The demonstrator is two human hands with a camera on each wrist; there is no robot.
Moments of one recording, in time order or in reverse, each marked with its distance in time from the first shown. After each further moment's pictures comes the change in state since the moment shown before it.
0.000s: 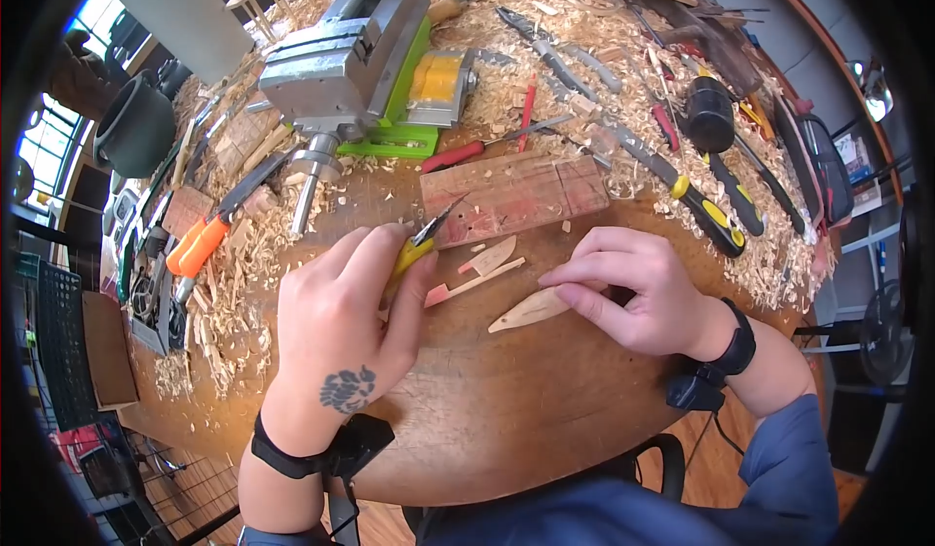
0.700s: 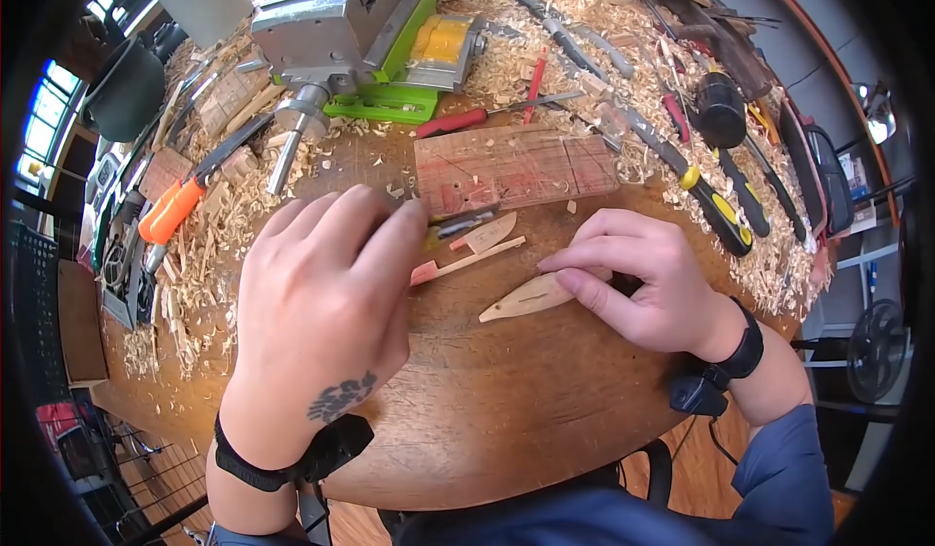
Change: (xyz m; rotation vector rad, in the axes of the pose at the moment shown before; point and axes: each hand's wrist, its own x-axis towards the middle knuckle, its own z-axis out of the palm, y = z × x) left_hand -0.002 0.004 -0.003 0.280 -0.046 0.202; right_hand 0.001 0.002 0.001 -0.038 -0.024 -0.022
